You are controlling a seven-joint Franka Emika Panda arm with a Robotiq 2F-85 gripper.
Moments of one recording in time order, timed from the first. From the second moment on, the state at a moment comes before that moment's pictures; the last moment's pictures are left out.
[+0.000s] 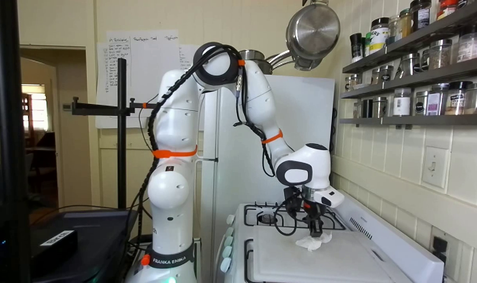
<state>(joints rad) 0.00 0.04 0.04 -2.58 0.29 2.73 0.10</state>
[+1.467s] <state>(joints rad) 0.01 0.06 0.00 -2.52 0.20 2.80 0.24</state>
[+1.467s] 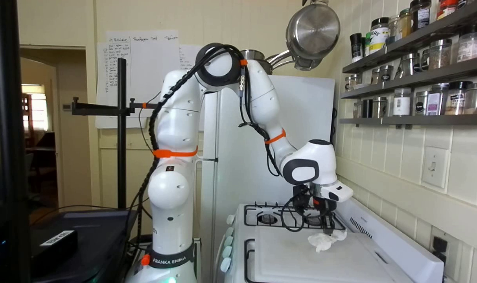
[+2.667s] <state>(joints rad) 0.00 0.04 -0.02 -2.50 0.05 2.61 0.31</state>
